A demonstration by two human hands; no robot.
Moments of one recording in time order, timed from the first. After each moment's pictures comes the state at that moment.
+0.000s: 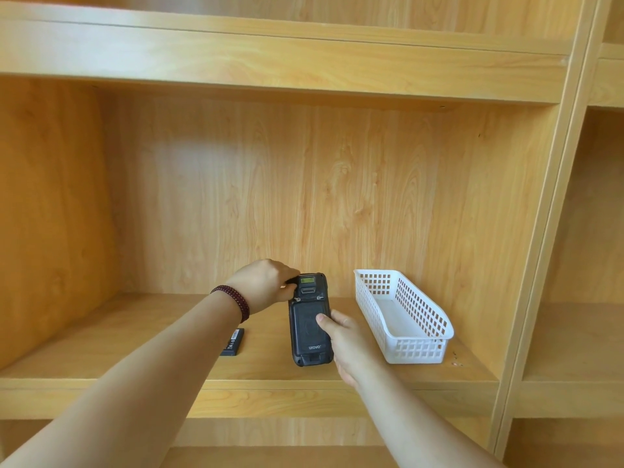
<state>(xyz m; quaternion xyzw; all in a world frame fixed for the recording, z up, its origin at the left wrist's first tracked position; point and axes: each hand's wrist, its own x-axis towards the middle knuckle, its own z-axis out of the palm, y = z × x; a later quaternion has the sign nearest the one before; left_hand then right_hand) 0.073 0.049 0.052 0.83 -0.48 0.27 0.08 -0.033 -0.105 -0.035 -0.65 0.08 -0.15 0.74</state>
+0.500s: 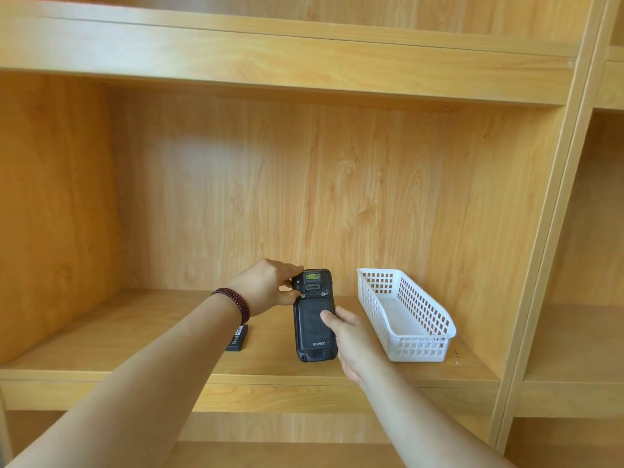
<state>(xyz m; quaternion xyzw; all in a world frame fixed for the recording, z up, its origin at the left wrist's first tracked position) 0.061 0.058 0.048 0.81 -0.50 0.21 0.21 -0.035 -0.104 -0.032 -0.65 0.09 -0.15 0.74</state>
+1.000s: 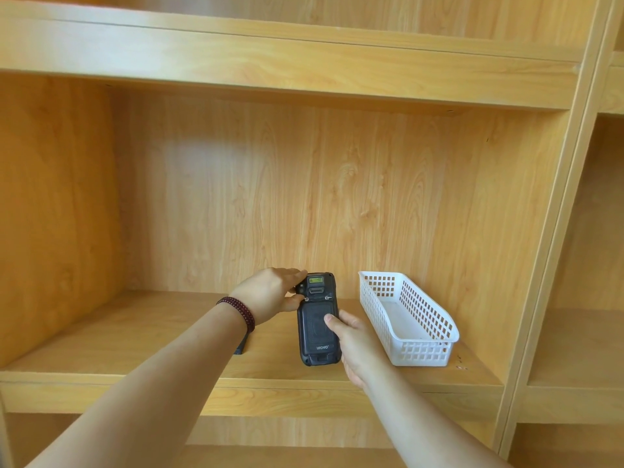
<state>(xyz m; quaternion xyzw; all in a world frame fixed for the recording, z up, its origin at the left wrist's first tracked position) 0.060 0.054 0.038 0.82 -0.49 0.27 0.15 -0.035 -0.105 -0.033 -0.65 0.09 -0.16 0.74</state>
